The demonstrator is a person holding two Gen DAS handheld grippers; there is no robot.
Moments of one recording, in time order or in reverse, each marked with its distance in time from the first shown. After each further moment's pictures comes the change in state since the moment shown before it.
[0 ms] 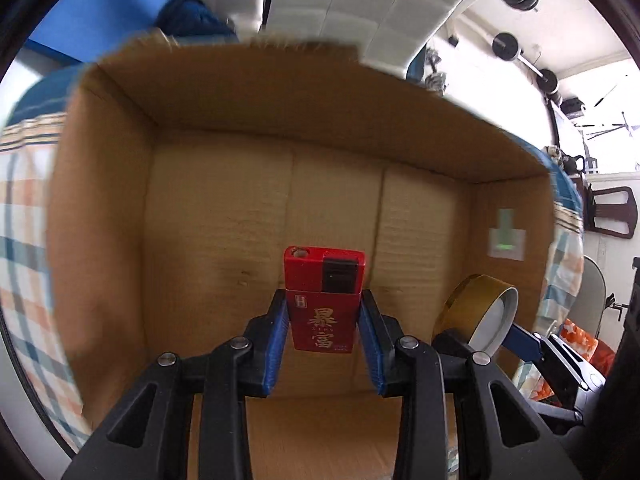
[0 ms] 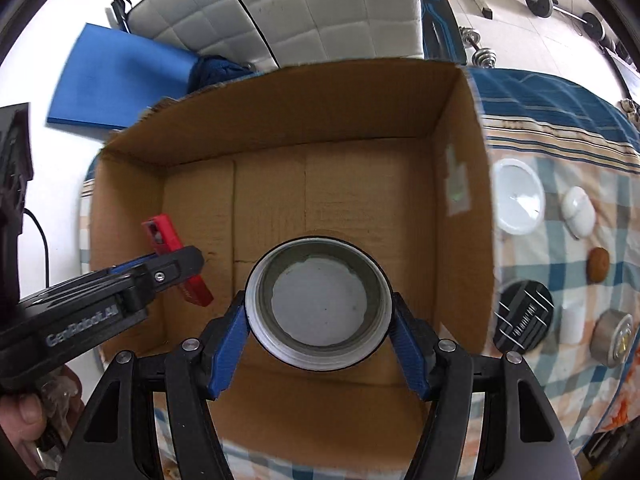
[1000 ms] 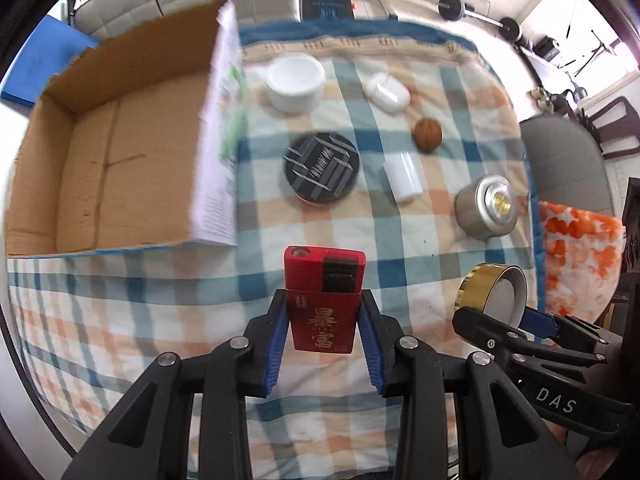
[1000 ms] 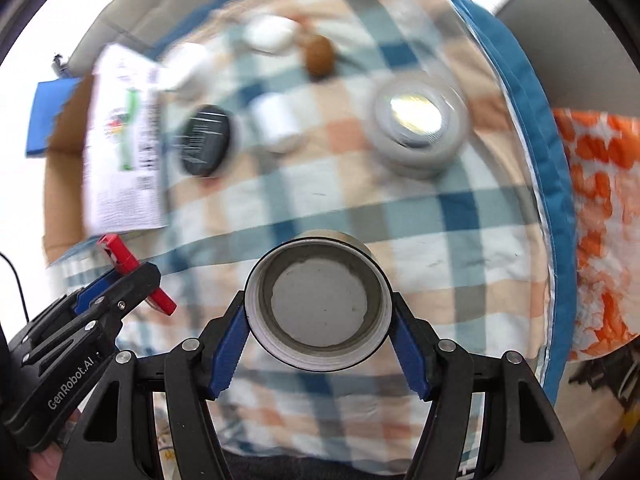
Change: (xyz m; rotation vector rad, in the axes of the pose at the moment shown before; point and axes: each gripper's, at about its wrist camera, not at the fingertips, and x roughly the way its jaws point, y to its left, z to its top) left arm -0.021 -0.191 -0.270 0.201 -0.172 0.145; right arm -0.106 -0.332 -0.231 0.161 -0.009 0.085
